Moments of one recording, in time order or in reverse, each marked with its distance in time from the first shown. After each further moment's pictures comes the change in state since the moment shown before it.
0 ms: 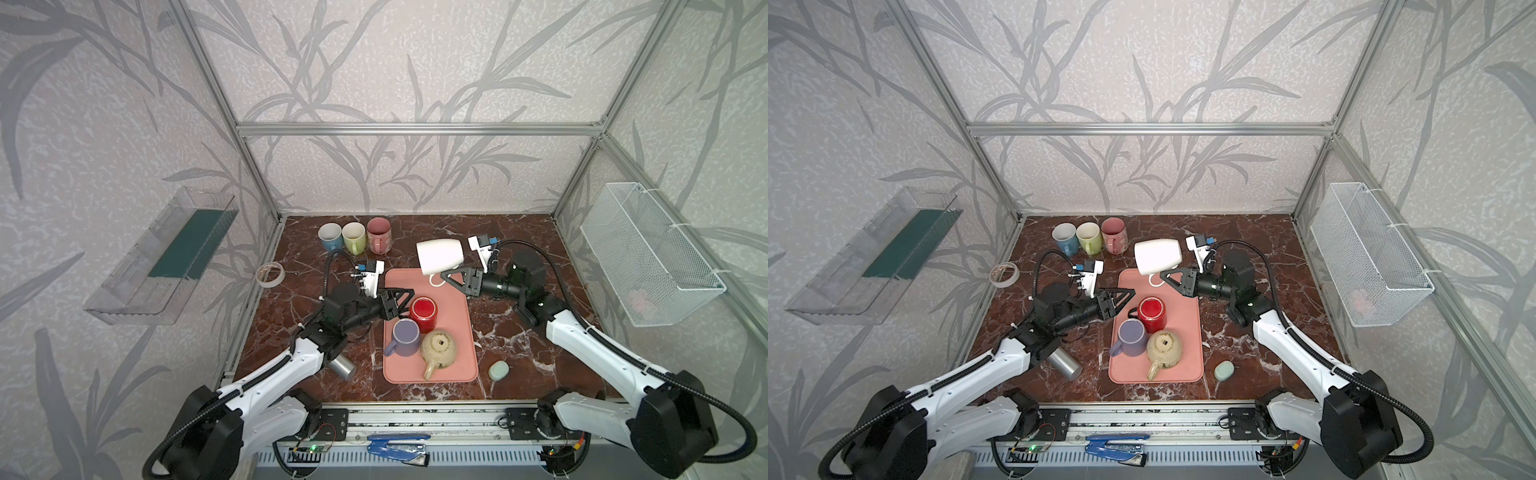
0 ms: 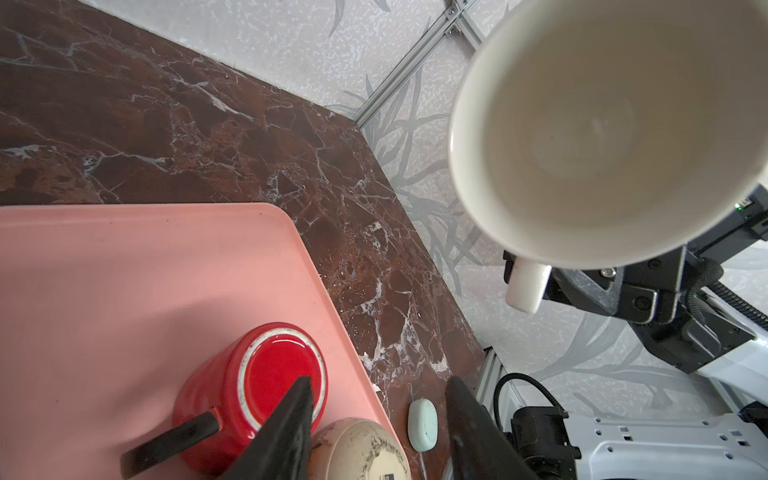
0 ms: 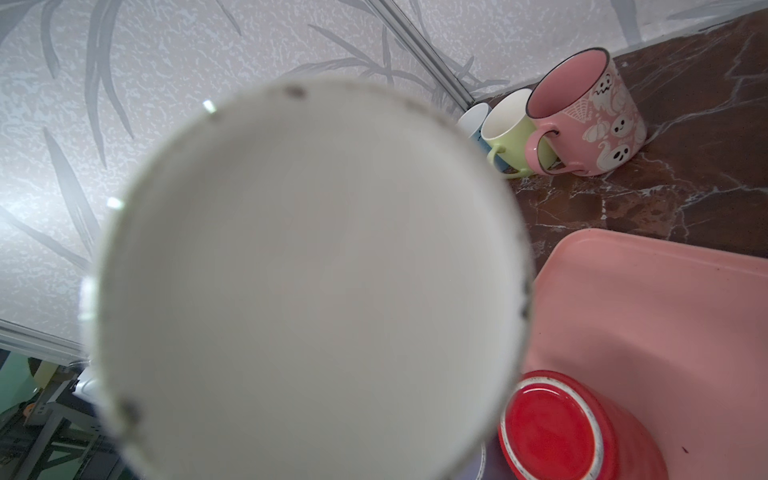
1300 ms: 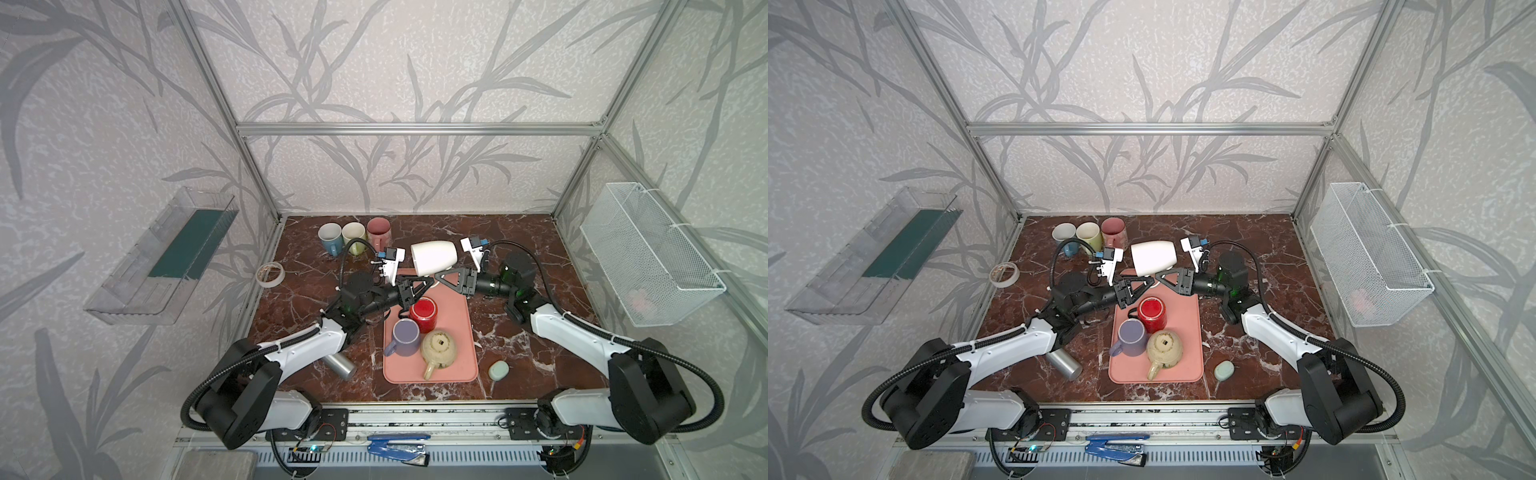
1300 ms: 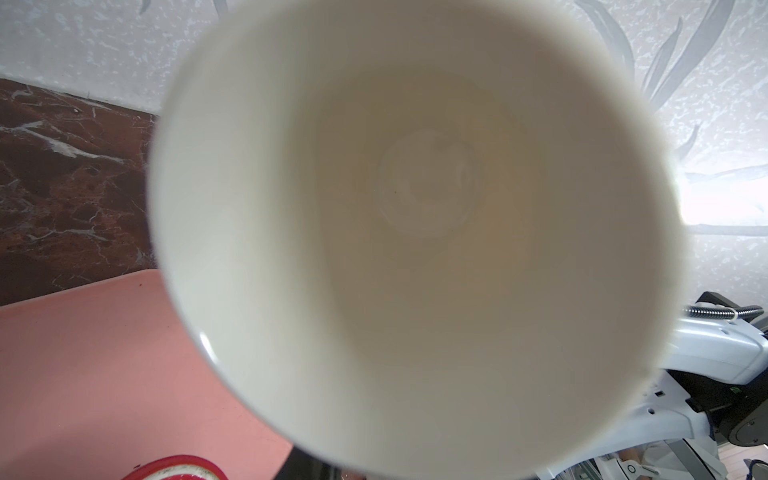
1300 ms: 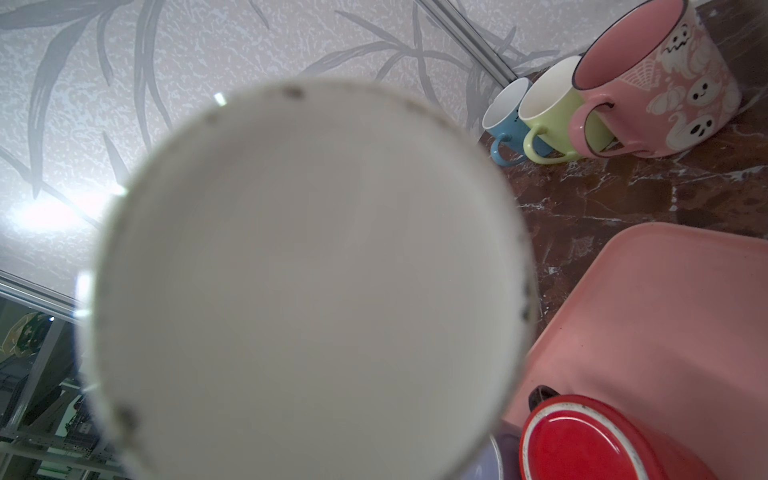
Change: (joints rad) left arm -0.050 0.257 0.100 0.343 0.112 -0.034; right arm -0.011 0.168 -0.065 0.344 -0.131 0.142
